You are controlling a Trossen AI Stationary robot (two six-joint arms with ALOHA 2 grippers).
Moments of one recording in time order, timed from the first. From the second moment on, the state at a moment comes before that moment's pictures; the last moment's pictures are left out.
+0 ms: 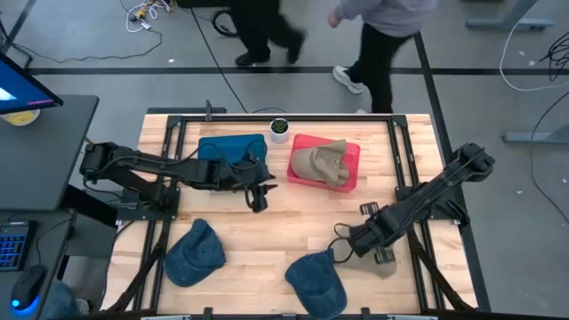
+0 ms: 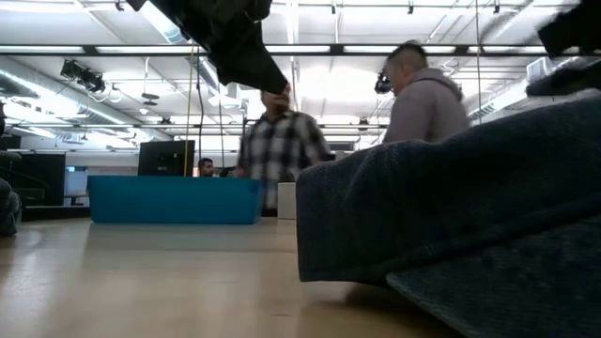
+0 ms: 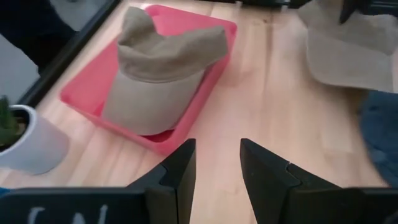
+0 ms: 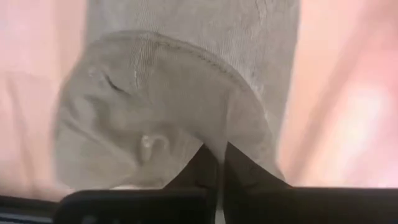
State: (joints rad) left arm -0.05 1.40 0.97 -0.19 -0.29 -0.15; right arm 0.59 1.49 1.01 -1.14 -0.05 0.40
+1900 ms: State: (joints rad) left arm -0.03 1.40 0.97 -0.22 -0.32 -0.14; right arm -0.33 1.52 1.02 -0.72 0.25 -0.32
